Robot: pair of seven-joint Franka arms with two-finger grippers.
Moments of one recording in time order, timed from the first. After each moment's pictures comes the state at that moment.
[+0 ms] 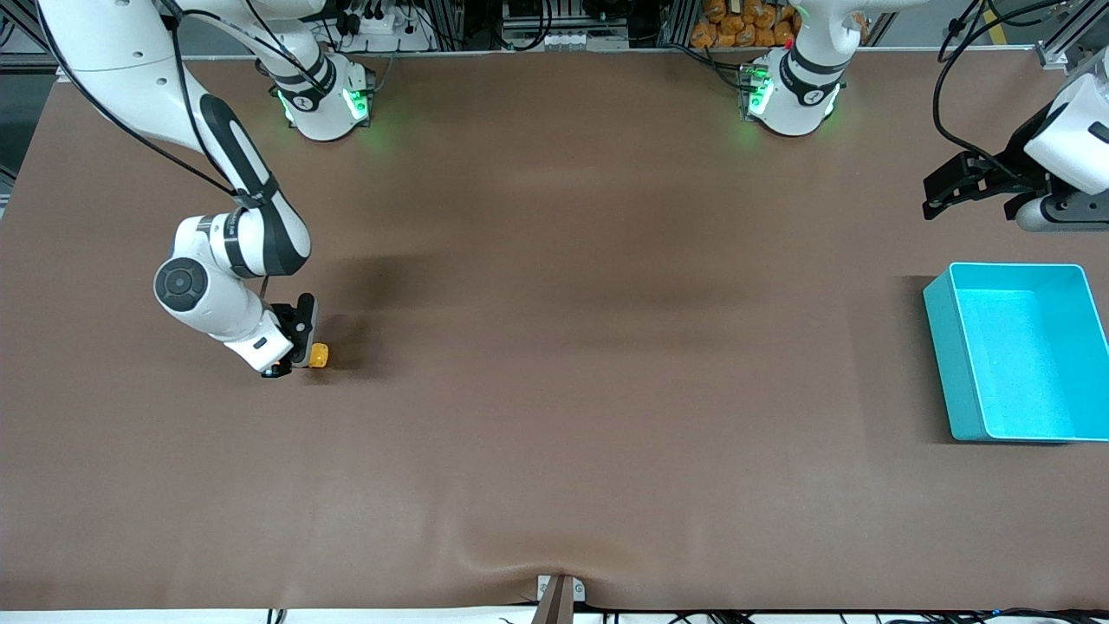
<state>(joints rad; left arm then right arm) -0.02 -0.02 -0.09 -1.55 0.01 1.50 -0.08 0.05 0.44 0.00 -2.12 -0.06 2.55 -1.45</state>
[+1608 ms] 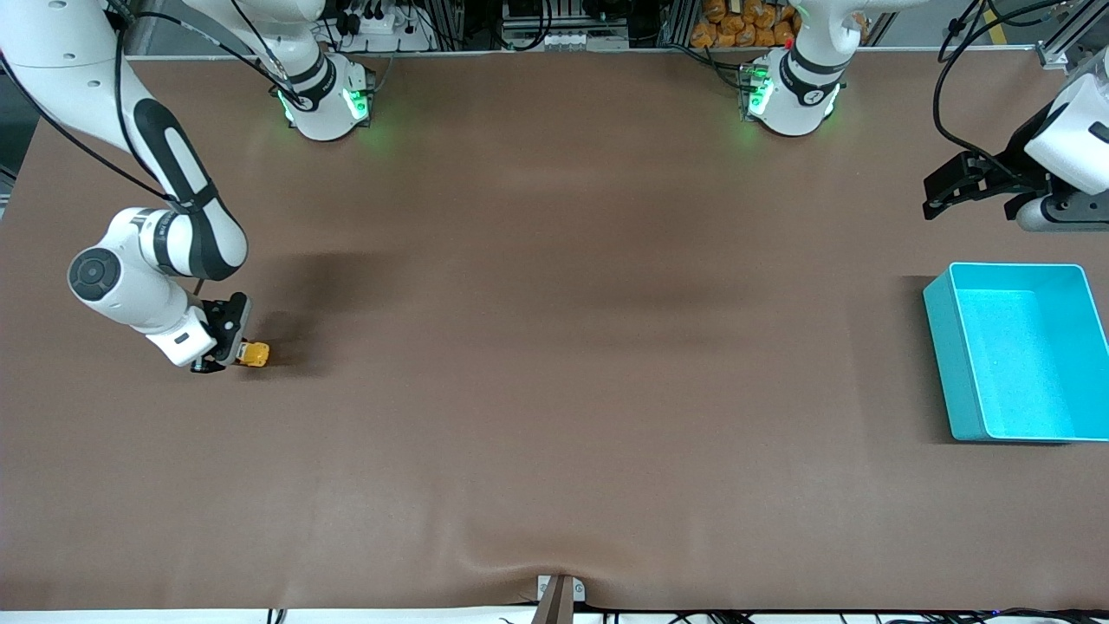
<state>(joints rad) -0.02 -0.02 -0.09 -1.55 0.01 1.50 -0.08 -0.17 0.43 0.00 -2.15 -0.06 2.61 -1.59</state>
